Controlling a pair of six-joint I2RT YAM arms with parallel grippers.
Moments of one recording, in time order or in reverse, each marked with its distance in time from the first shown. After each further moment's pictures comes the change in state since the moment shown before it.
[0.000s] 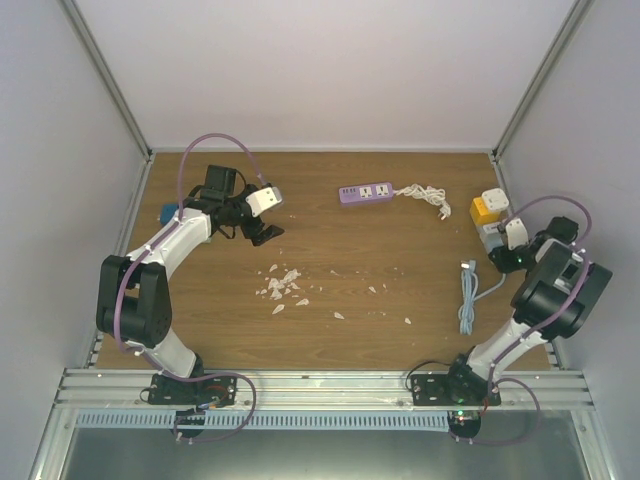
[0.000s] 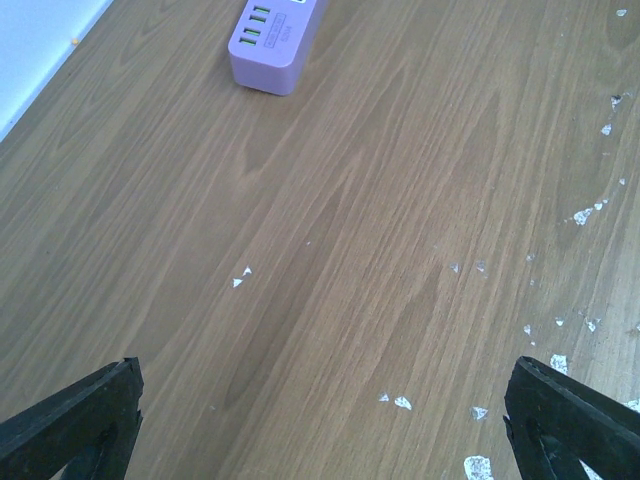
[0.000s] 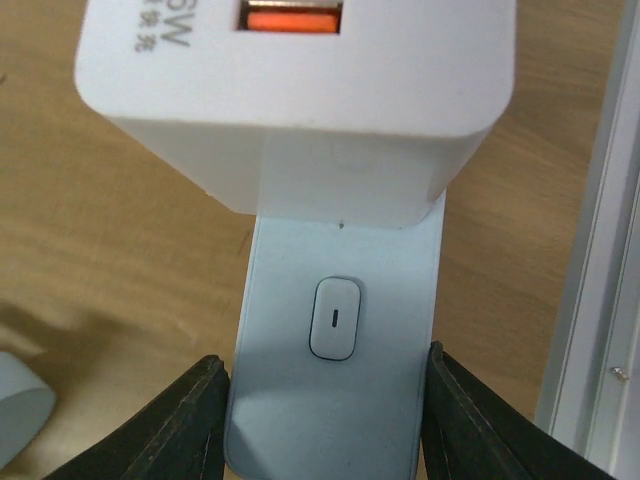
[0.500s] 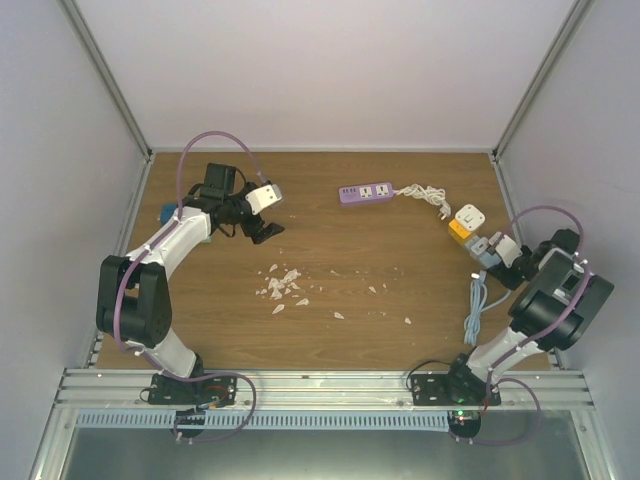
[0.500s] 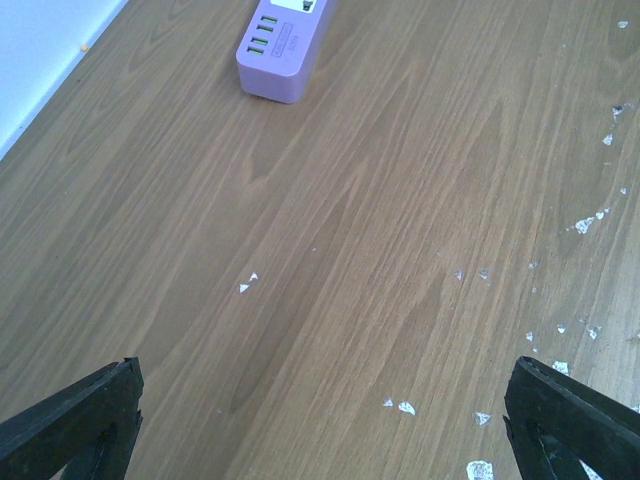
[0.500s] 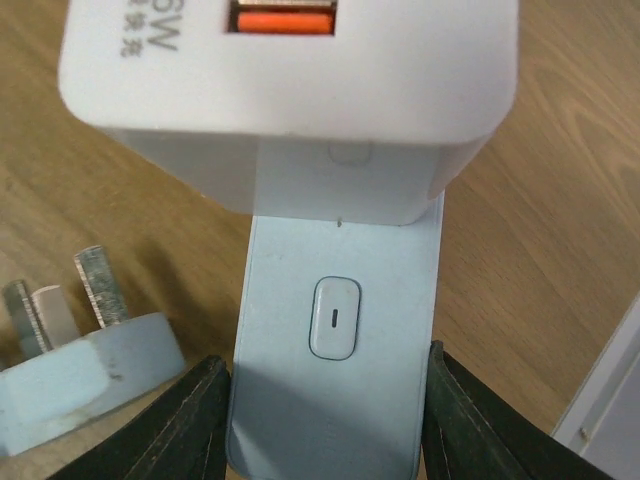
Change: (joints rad) left arm 0.001 0.000 0.016 -0.006 0.000 -0.010; right arm -0.061 -0.095 -0.101 -0.095 -0.071 -0.550
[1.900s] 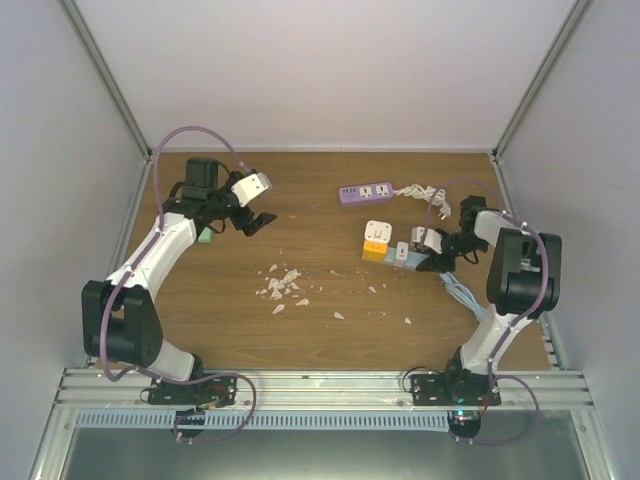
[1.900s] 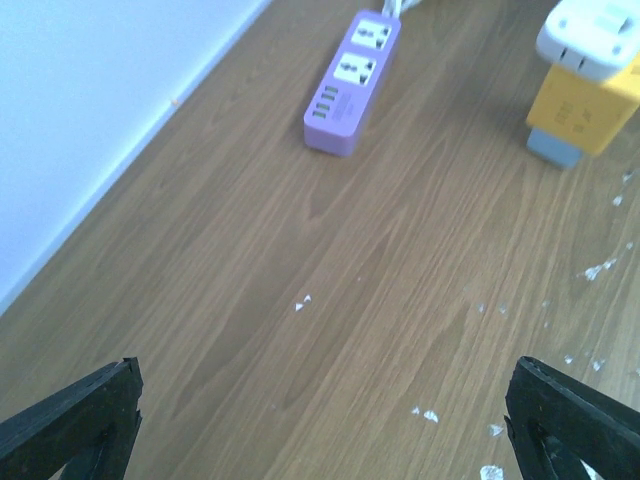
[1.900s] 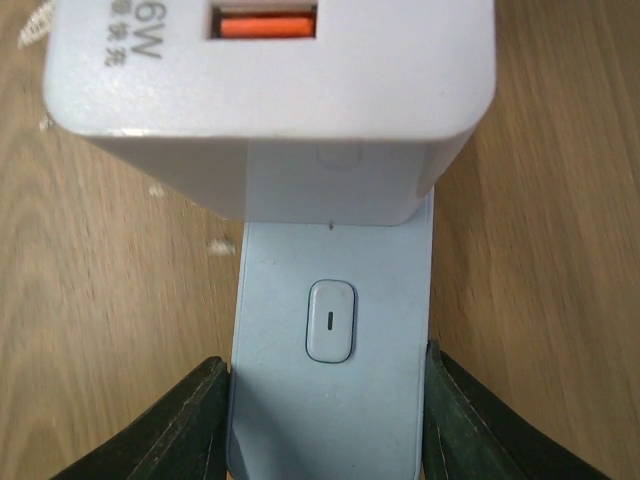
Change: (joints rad) left arm 0.041 -0.121 -0.008 0.010 0.002 -0.053; right arm 0.542 0.150 0.197 -0.357 -0.107 -0.190
